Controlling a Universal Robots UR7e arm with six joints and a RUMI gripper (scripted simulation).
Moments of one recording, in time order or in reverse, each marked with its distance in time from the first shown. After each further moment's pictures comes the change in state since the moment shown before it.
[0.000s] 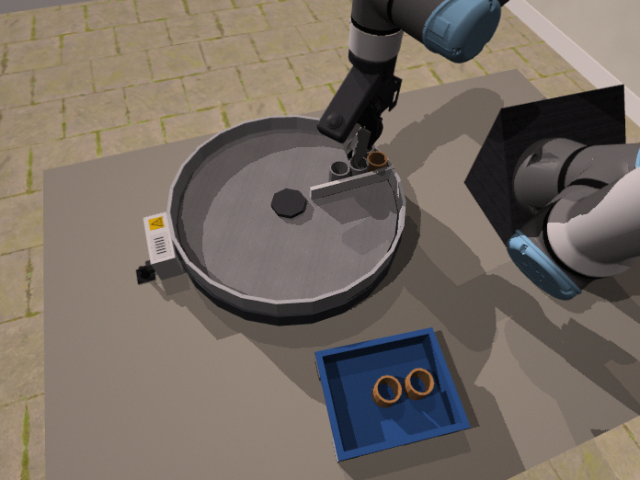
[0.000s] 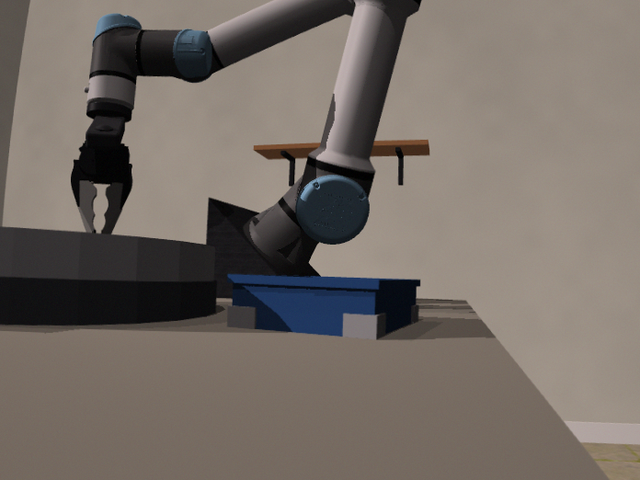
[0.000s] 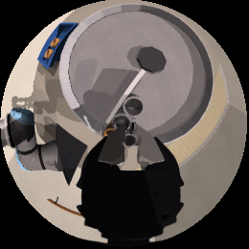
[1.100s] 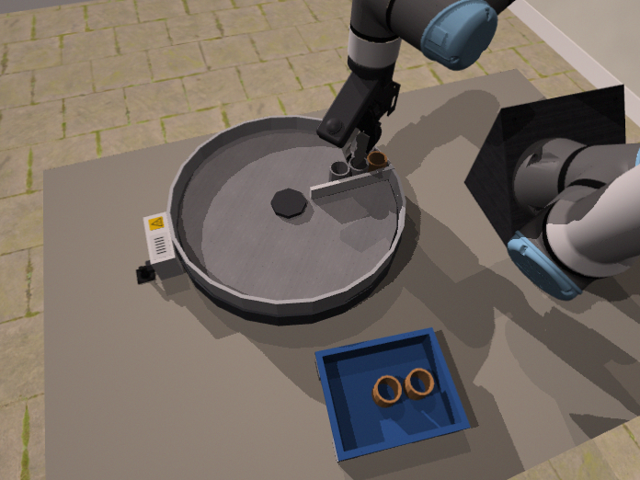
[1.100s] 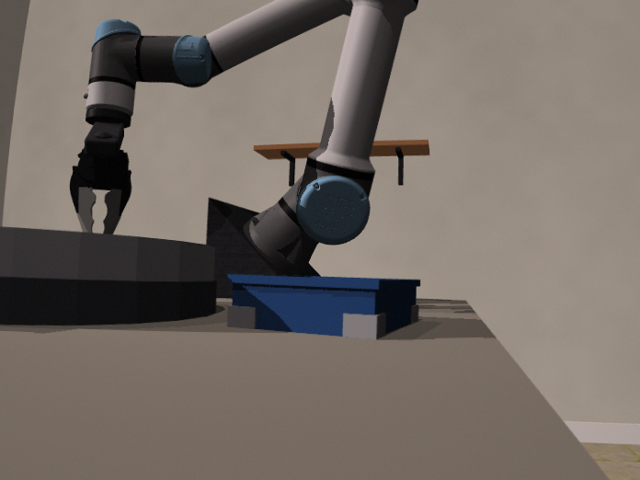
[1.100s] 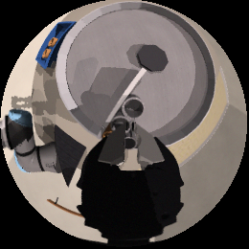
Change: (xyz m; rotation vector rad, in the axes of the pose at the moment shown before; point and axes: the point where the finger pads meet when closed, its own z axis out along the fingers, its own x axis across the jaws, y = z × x) arm 0.001 0.000 0.010 -0.001 0.003 0.000
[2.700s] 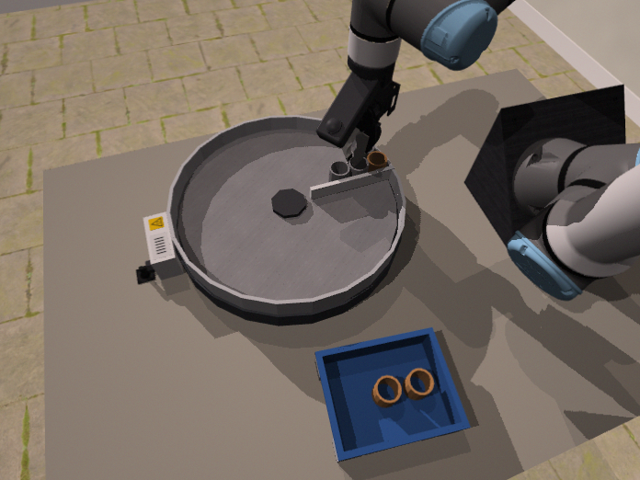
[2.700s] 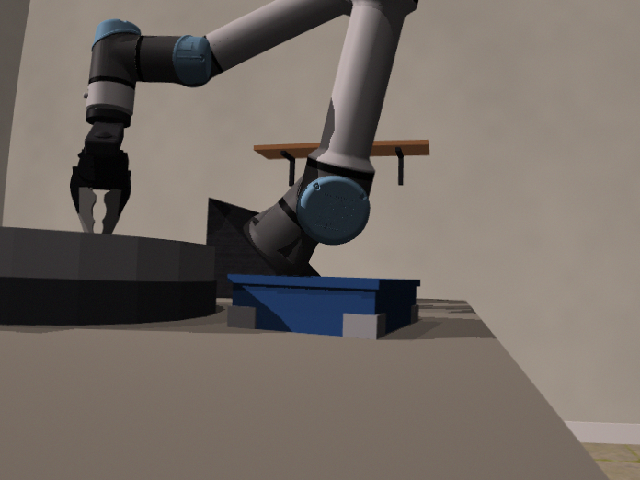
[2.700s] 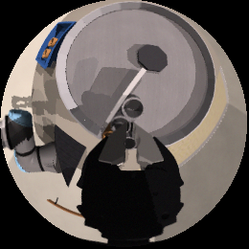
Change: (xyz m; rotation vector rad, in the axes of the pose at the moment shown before) arm 0.000 0.000 0.000 0.000 0.001 0.000
